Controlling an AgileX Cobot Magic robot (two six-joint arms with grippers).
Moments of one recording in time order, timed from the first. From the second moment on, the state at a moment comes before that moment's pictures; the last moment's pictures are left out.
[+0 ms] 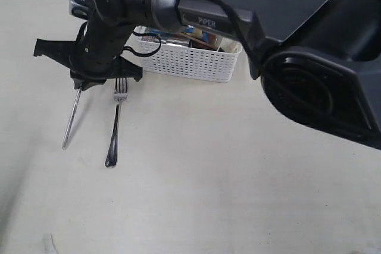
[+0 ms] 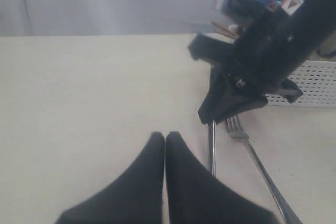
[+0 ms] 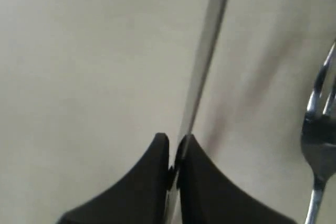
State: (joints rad) left arm -0.13 0.00 0.00 -0.17 0.34 0.11; right arm 0.88 2.38 -1.99 0.36 0.78 0.54
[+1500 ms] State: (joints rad) left arm -0.13 0.00 0.00 -0.17 0.34 0.11; right arm 0.90 2.45 -1.99 0.24 0.85 0.71
